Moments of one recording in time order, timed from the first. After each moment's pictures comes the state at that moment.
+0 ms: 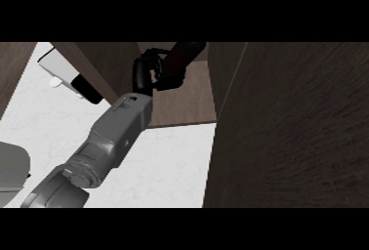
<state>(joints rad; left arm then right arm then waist) -1.16 0.03 -0.19 -0.04 0.50 0.59 -0.70 -0.60 -0.21 -0.02 -2.41 -0.18 -0.09 0.93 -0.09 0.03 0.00</state>
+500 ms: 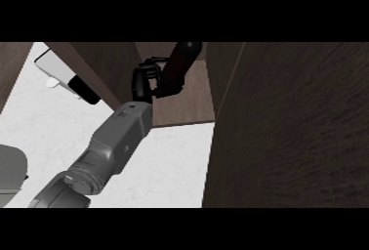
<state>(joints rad) -1.09 0.01 -0.12 -0.07 0.56 0.48 -0.71 -0.63 -0.19 0.01 -2.41 -0.18 -0.10 0.94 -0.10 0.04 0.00</state>
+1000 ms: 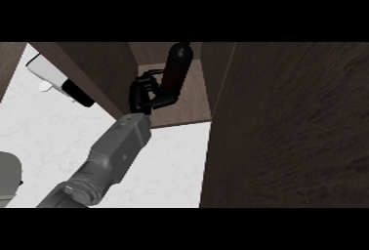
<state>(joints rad) -1.00 0.00 -0.06 -0.08 0.63 0.34 -0.74 -0.65 -0.18 0.01 -2.40 -0.19 -0.10 0.93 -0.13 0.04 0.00</state>
